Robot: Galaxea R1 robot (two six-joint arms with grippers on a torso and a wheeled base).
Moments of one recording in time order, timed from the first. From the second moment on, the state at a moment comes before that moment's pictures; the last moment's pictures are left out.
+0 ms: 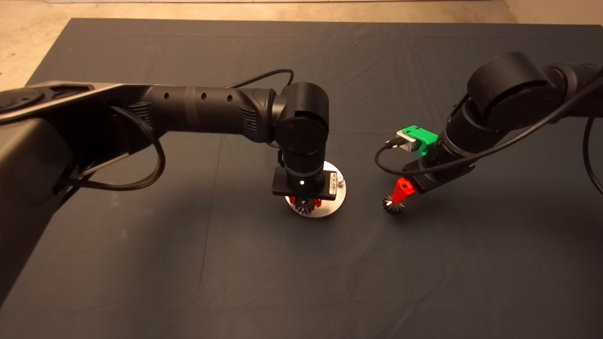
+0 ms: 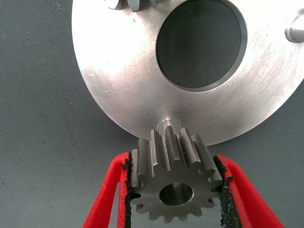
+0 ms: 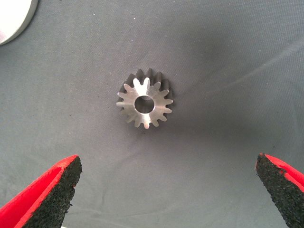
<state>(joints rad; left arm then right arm) -0.35 2.89 -1.20 0.31 1.52 -1.56 0.42 2.44 -0.96 -0.16 -1.53 1.11</state>
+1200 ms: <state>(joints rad) -0.34 2.89 -1.20 0.34 1.51 -1.56 0.42 2.44 -0.96 -0.16 -1.53 1.11</state>
